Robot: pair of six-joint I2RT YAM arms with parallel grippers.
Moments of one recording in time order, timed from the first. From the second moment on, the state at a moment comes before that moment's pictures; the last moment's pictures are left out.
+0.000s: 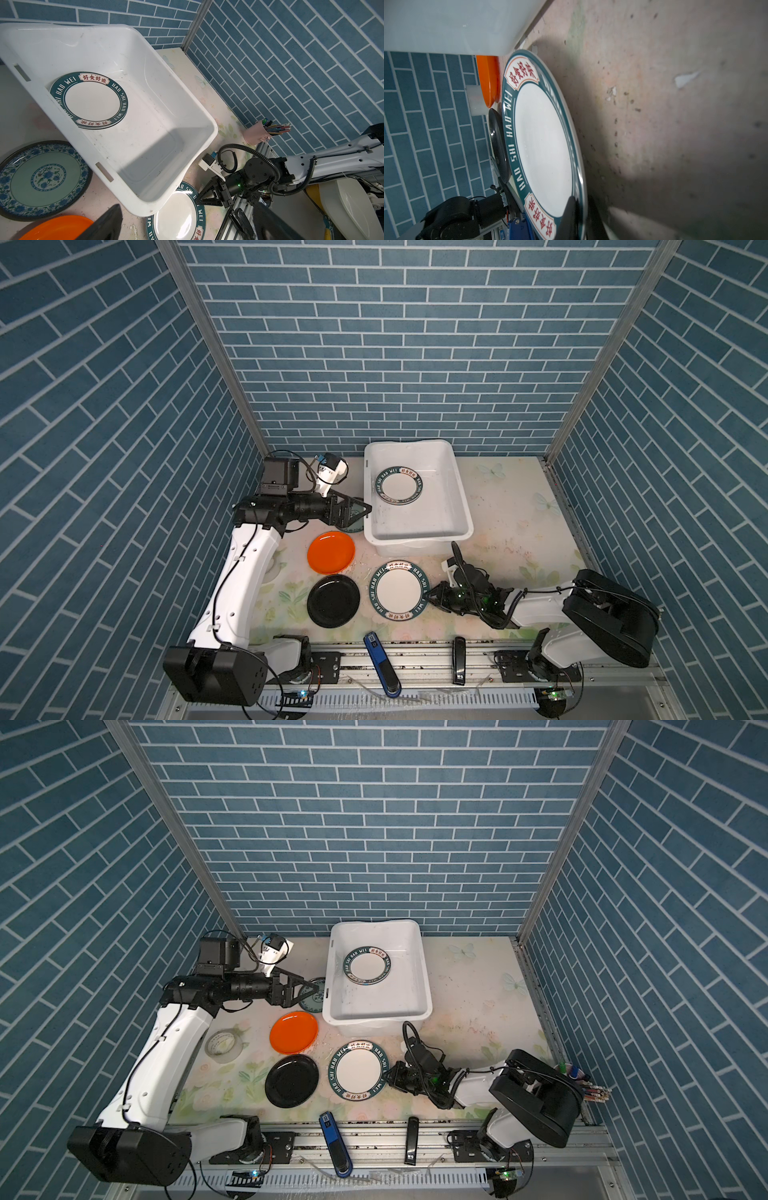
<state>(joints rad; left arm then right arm) -0.08 1.24 1.36 -0.90 0.89 0.08 0.96 1.45 0.29 0.48 -0.26 1.19</state>
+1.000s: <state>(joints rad) -0.08 1.24 1.36 -0.90 0.90 0.07 0.96 1.23 0.24 0.33 -0.24 1.23</state>
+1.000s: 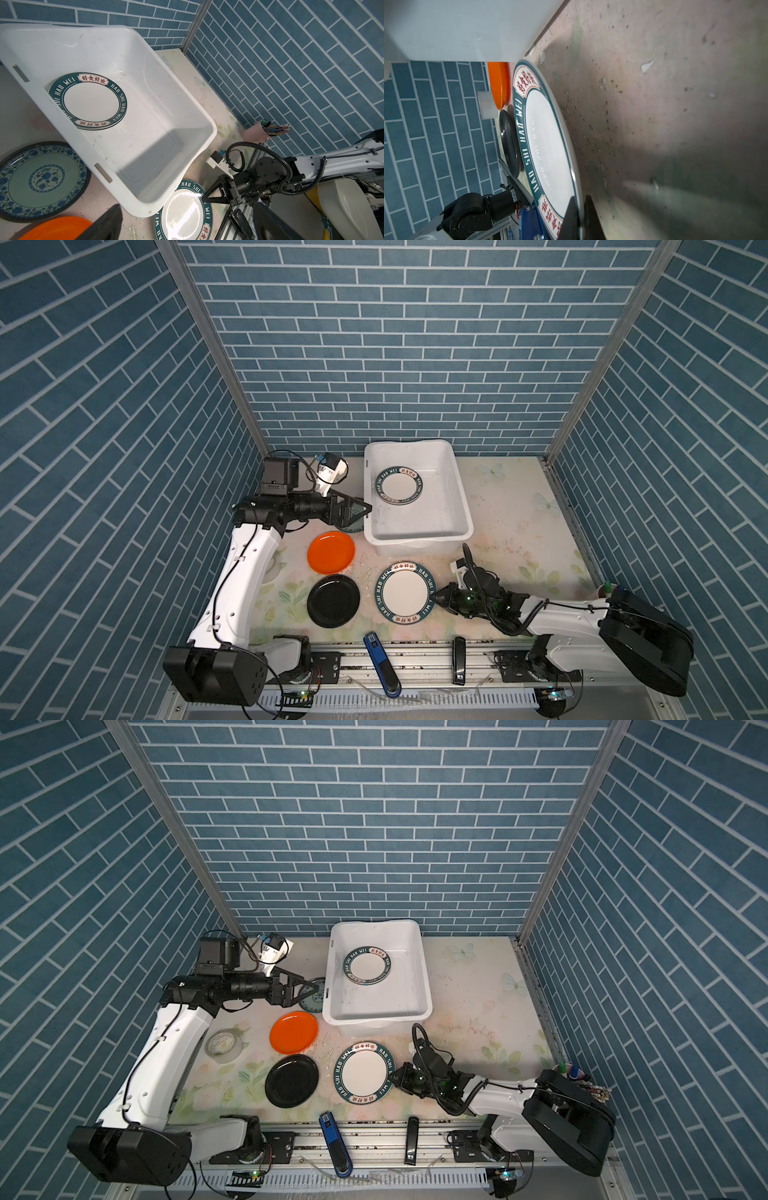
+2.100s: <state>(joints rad) -0.08 1.24 1.36 -0.90 0.90 0.07 0.96 0.99 0.32 -0.03 -0.28 1.23</state>
